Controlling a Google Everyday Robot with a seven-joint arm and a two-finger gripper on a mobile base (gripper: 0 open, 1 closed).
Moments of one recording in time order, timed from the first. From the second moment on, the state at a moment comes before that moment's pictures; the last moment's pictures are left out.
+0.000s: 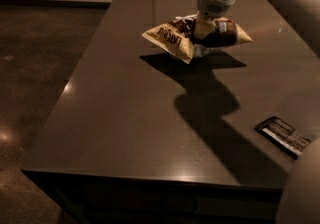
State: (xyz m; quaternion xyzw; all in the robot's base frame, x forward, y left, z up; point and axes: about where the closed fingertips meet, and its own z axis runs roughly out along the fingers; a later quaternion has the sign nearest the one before) arm 0.693 -0.122 0.932 -0.62 0.74 -0.10 0.22
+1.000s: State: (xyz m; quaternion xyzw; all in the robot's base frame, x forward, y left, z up) arm 0.675 -0.167 0.941 -0.64 0.73 -0.08 0.23
